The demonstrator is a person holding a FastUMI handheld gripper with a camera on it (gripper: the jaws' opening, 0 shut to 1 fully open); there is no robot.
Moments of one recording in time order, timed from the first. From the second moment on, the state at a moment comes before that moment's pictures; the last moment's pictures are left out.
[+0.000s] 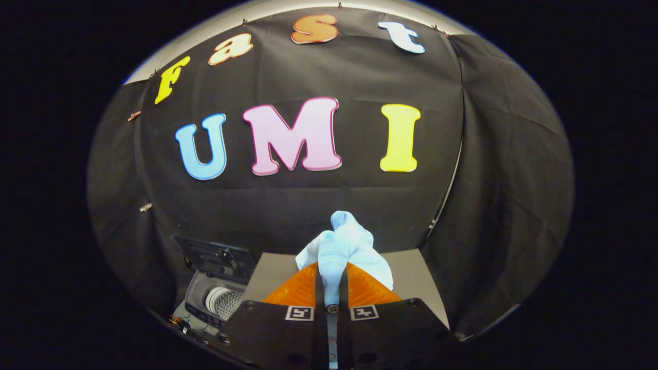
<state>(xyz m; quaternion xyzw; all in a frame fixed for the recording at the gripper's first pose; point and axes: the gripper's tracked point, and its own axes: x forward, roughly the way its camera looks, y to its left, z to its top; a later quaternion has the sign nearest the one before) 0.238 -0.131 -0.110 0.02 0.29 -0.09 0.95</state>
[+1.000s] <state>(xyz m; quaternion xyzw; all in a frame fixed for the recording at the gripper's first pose) 0.255 0.123 -0.101 0.05 0.27 0.10 0.96</state>
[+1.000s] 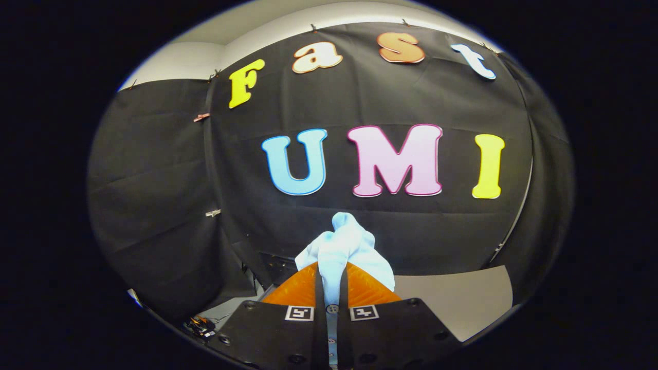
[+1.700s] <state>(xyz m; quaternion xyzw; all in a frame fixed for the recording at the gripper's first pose) 0.272 0.239 -0.238 0.04 0.34 0.15 0.93</state>
